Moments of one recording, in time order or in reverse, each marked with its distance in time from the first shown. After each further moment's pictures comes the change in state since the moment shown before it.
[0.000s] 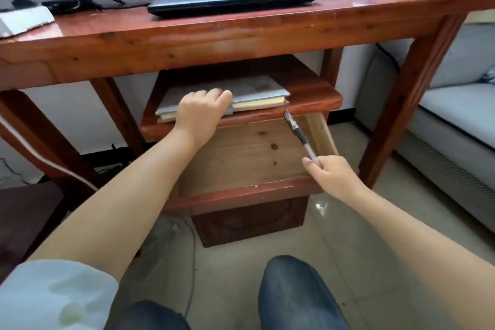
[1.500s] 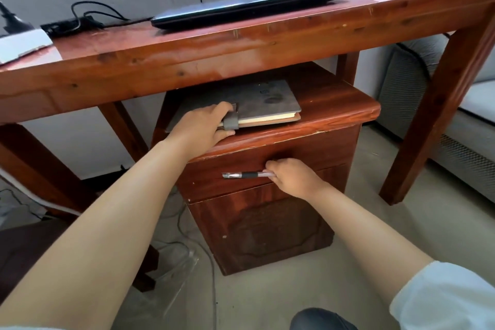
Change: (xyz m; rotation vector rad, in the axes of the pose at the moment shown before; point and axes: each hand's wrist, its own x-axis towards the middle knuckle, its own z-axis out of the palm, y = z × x) left_hand 0.024 -0.058 0.044 -0.379 -0.308 -0.017; right_hand 0.107 -0.032 0.096 -0.559 -0.211 -0.406
